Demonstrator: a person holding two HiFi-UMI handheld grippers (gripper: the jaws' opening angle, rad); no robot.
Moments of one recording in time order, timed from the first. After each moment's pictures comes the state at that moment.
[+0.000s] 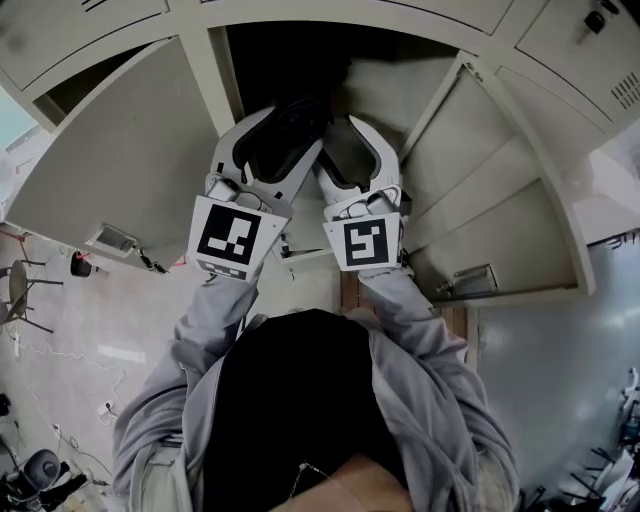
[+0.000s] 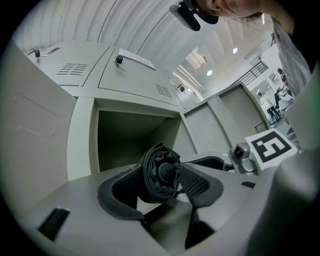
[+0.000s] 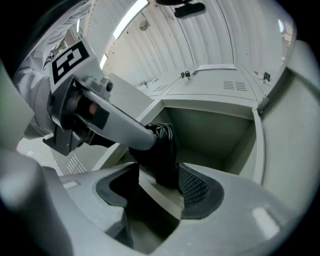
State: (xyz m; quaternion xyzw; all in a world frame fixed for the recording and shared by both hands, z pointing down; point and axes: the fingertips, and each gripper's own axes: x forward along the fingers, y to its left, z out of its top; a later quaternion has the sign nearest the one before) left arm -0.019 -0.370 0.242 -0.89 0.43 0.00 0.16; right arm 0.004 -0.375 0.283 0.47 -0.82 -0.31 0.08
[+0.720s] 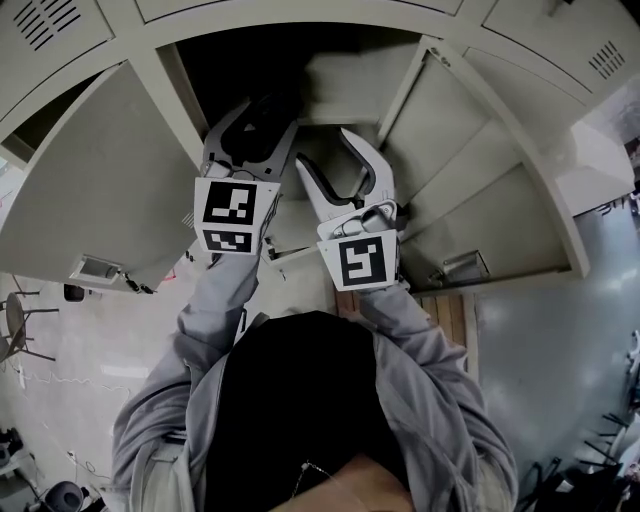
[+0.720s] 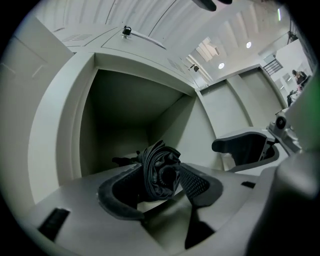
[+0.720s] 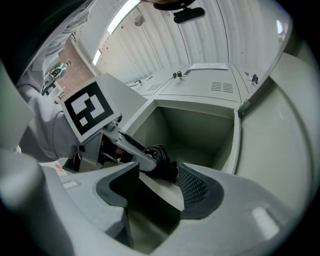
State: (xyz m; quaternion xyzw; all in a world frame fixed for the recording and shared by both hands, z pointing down) left arm -0.007 -0.428 0.279 -0.88 0.47 -0.04 0.10; right arm 0.033 -0.358 0.287 0.50 -0.81 -0.28 0.09
